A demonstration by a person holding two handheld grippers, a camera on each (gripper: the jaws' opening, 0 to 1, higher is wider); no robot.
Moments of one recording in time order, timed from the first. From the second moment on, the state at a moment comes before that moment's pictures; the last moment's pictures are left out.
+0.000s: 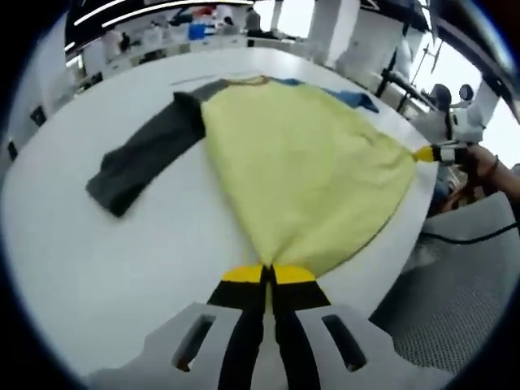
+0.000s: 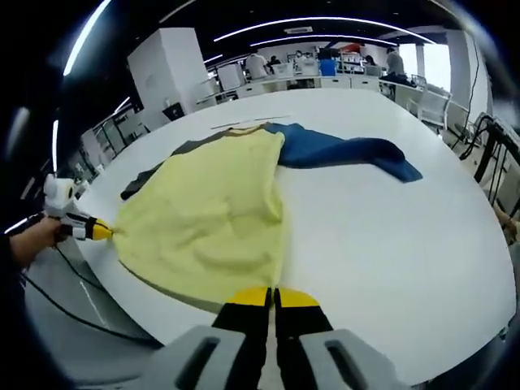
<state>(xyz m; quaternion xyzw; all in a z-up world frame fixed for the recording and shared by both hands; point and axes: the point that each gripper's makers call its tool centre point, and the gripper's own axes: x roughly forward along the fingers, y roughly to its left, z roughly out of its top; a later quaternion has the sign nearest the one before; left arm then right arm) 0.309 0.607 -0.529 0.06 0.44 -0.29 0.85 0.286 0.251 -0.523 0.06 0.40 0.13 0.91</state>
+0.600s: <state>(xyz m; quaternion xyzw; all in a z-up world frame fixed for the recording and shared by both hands) 0.301 0.613 -0.542 0.02 0.46 -0.27 0.85 0.281 0.248 -0.535 0.06 0.41 0.12 0.90</state>
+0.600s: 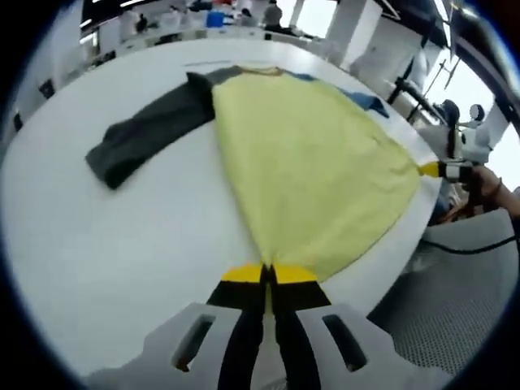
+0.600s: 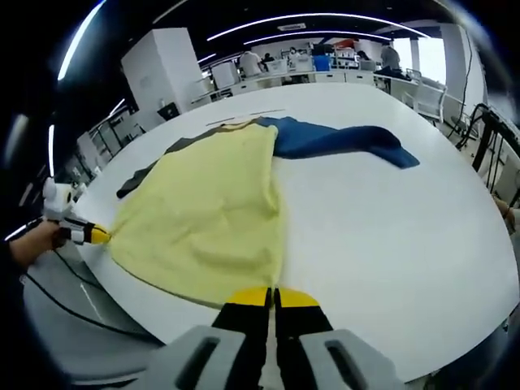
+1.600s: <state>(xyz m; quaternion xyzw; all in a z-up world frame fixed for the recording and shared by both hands) 0.320 0.614 -0.481 0.03 0.35 -0.28 0.90 0.320 0.222 -0.492 0.09 0.36 0.11 0.92</state>
